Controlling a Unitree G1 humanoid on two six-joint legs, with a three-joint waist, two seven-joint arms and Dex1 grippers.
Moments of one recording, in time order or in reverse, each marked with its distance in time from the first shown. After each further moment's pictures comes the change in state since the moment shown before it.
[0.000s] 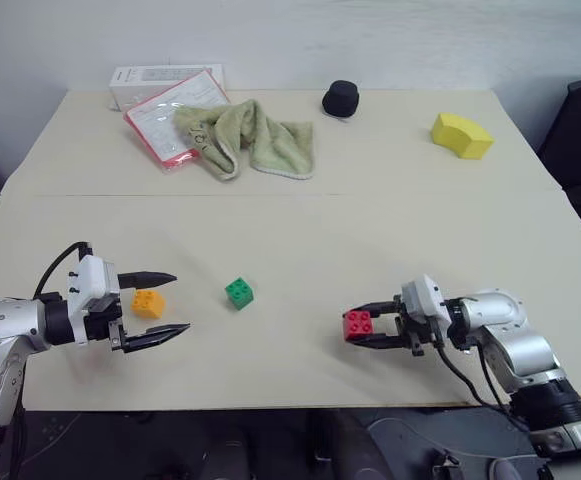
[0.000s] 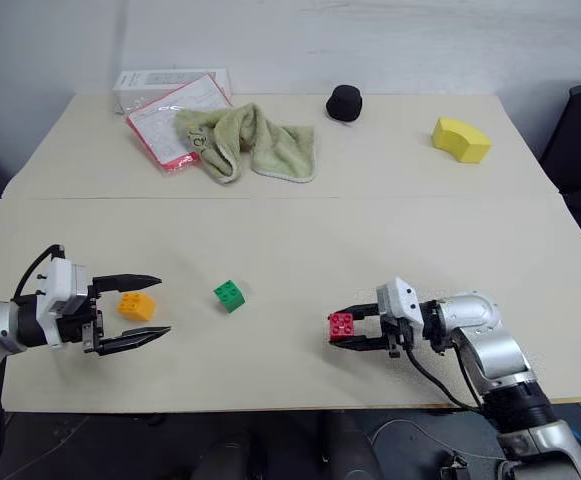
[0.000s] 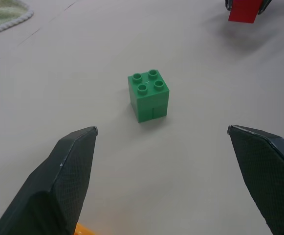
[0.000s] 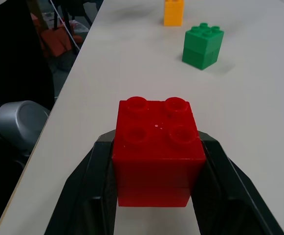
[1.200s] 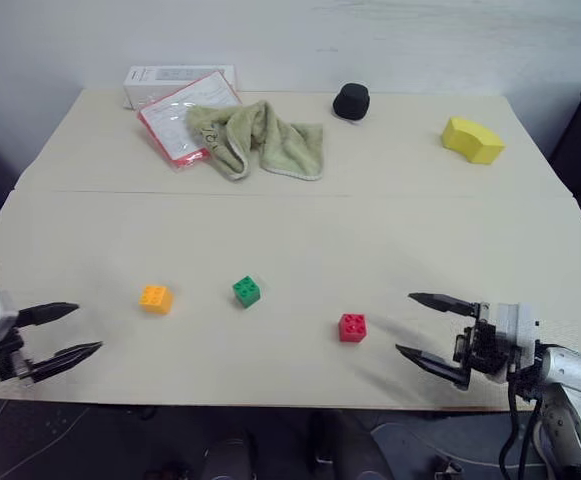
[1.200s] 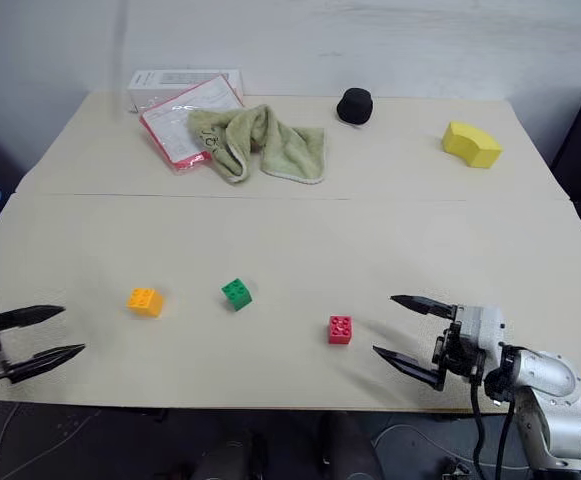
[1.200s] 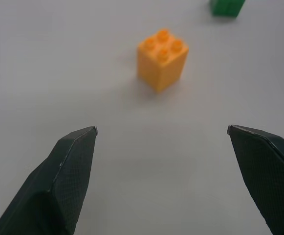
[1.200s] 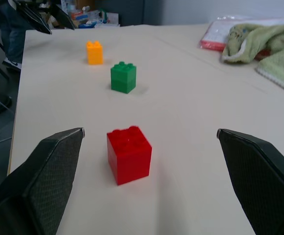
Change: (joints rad) left arm 0.169 0.036 0.225 0.150 -0.013 0.009 -0.044; right arm 0.440 0.028 -0.401 -0.324 0.191 -0.056 -0.201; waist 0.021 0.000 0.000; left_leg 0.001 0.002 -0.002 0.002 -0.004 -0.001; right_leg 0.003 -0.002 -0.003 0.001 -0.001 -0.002
